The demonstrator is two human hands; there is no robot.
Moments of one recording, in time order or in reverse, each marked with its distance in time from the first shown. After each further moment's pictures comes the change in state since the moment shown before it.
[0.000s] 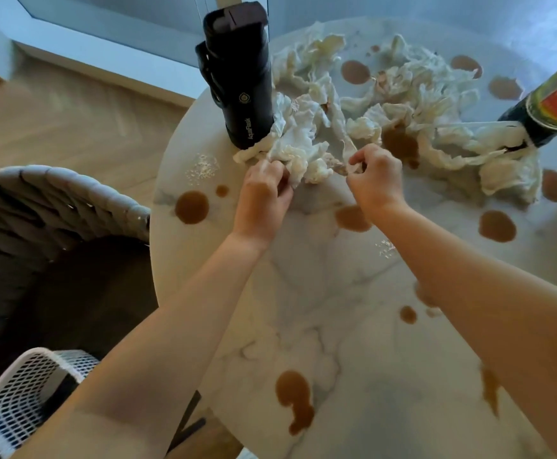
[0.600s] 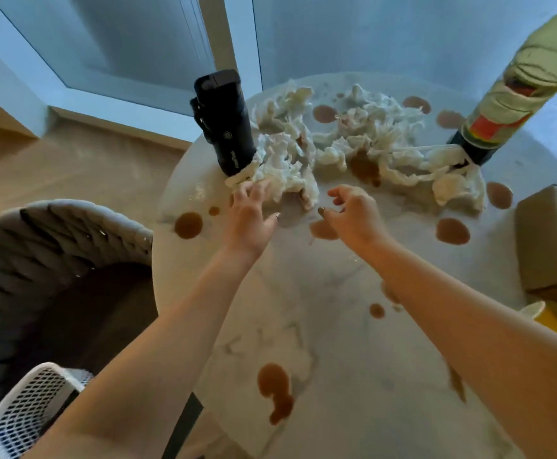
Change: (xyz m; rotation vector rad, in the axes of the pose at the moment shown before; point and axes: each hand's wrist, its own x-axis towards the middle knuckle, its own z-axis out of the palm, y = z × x) left_hand -0.024 0.040 -0.026 0.164 -0.126 -0.106; right_hand -0.054 0.009 -0.041 0.081 -0.139 -0.058
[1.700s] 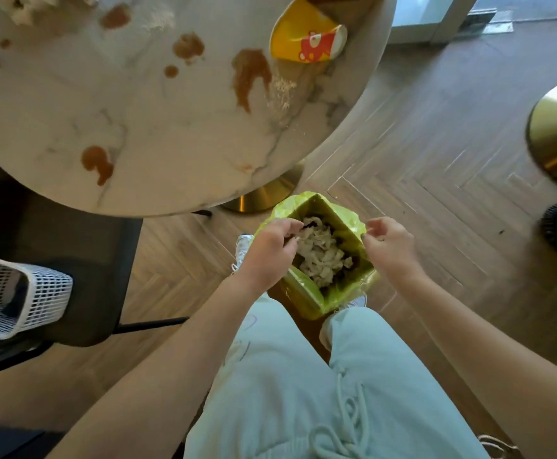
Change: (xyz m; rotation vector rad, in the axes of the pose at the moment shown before) left_hand -0.430 0.174 0.147 -0.274 -0.623 0.171; right_hand -0.471 0.284 -0.087 0.254 0.038 0.654
